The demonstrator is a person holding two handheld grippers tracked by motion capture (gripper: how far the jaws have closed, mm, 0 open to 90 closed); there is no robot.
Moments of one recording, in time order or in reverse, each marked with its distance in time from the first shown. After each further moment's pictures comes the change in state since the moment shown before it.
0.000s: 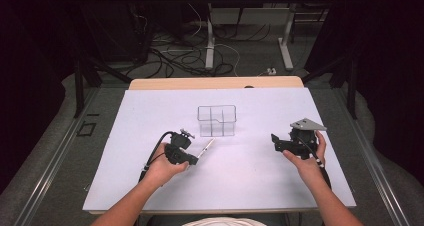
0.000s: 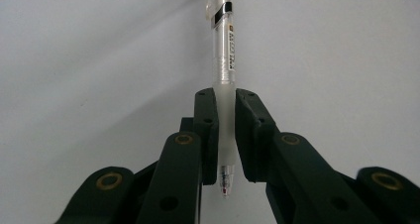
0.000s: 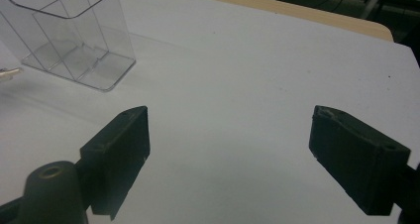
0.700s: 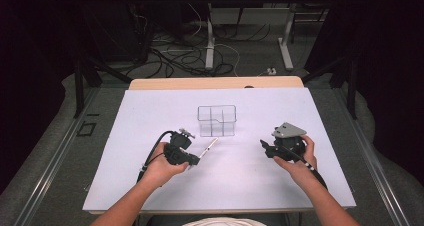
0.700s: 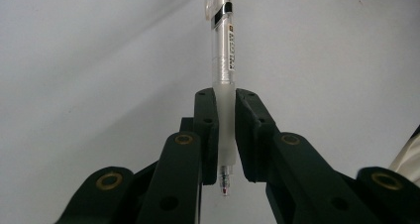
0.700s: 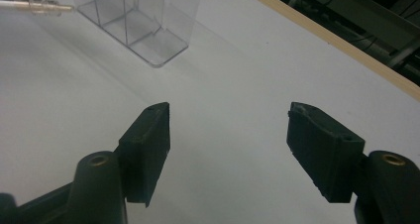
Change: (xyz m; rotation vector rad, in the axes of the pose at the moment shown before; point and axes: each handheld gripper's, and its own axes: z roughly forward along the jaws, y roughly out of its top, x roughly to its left) left arm -0.010 0.000 -0.014 -0.021 -0.034 0.026; right arm 0.036 0.004 0.004 0.023 0.084 -0.308
